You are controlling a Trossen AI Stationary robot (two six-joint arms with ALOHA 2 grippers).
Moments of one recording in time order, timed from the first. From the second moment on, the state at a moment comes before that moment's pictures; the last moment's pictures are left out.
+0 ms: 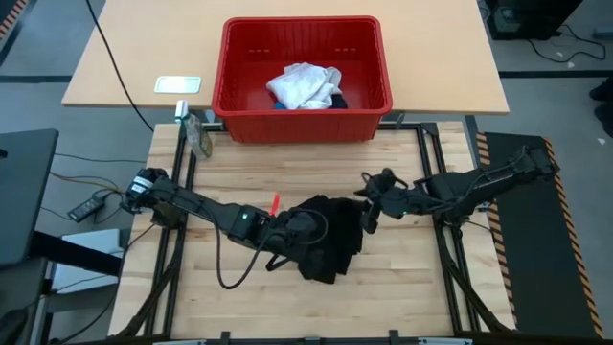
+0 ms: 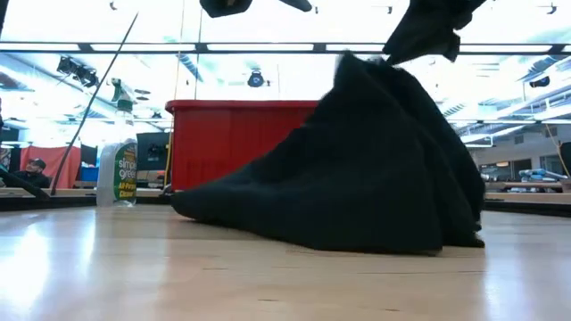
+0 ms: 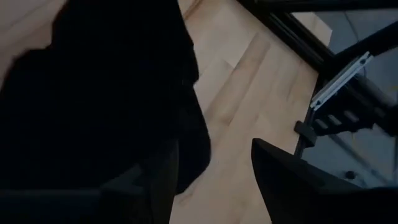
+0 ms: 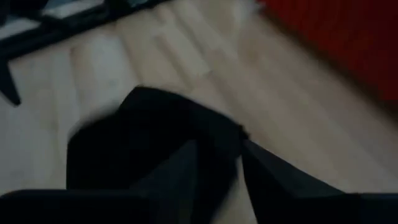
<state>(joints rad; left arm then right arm) -0.36 1.77 1.64 -0.68 -0.32 -0.96 0.25 1.15 0.95 -0.55 0.51 0.58</state>
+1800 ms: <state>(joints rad) -0.33 2.11 1.63 -0.37 -0.35 -0.94 0.34 1.40 0.73 -0.13 0.34 0.74</state>
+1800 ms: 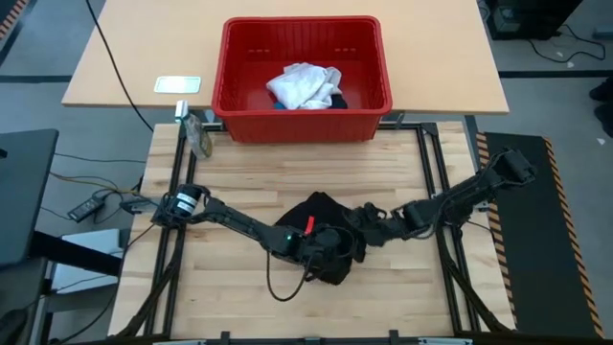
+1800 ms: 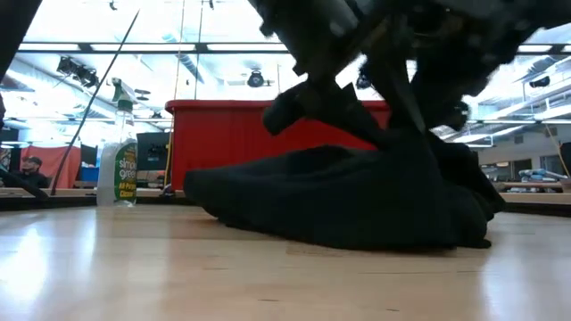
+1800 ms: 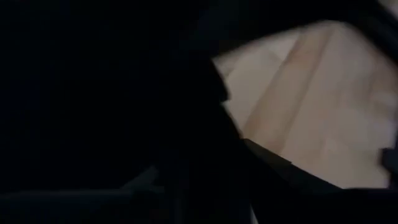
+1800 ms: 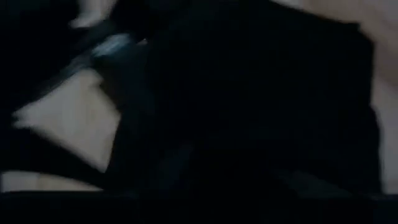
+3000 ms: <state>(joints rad) -0.26 1.99 1.63 -0.46 -0.45 -0.89 -0.04 1.27 0.73 -0.39 0.02 0.85</state>
